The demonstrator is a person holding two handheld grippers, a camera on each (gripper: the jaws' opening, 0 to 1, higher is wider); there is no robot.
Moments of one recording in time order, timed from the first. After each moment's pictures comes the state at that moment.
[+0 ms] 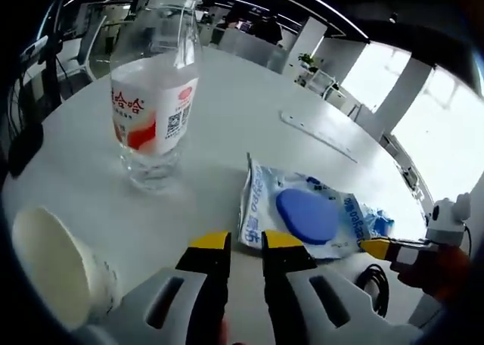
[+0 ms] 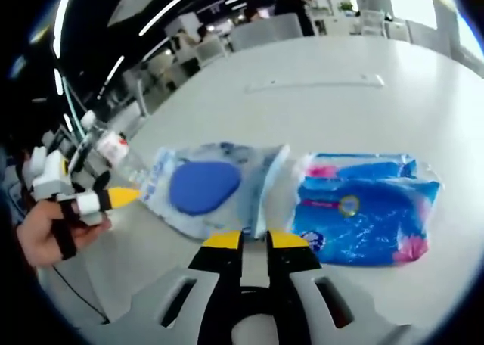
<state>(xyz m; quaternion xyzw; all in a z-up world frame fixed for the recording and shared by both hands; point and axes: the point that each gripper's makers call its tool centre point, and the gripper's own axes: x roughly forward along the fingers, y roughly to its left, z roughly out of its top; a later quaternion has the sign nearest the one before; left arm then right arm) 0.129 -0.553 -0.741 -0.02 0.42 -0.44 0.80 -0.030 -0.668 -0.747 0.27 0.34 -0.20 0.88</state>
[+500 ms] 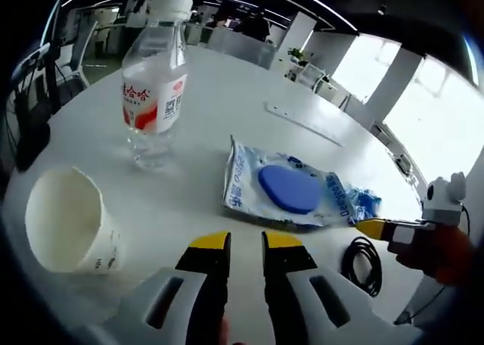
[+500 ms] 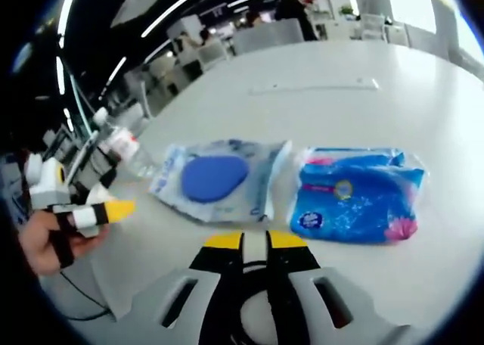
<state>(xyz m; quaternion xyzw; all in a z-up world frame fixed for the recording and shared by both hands) 0.091 -0.526 -0.730 0.01 0.41 -0.47 0.78 -0.048 -0.650 -0.731 0.26 0.33 -0.20 0.88</state>
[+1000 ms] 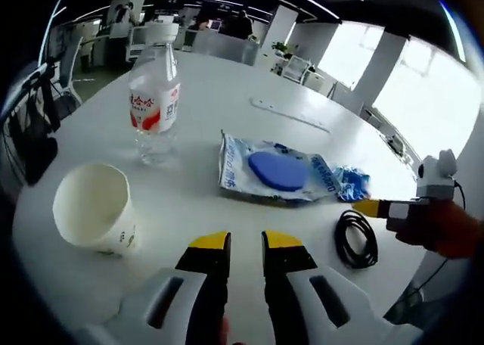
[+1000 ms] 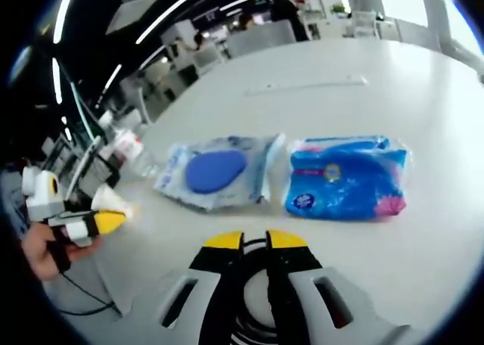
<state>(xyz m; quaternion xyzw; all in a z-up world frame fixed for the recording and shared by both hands) 0.075 -0.497 -0.712 0.05 0.40 -0.50 0.77 -0.064 -0.645 -0.732 0.28 0.32 -0.21 0.88</state>
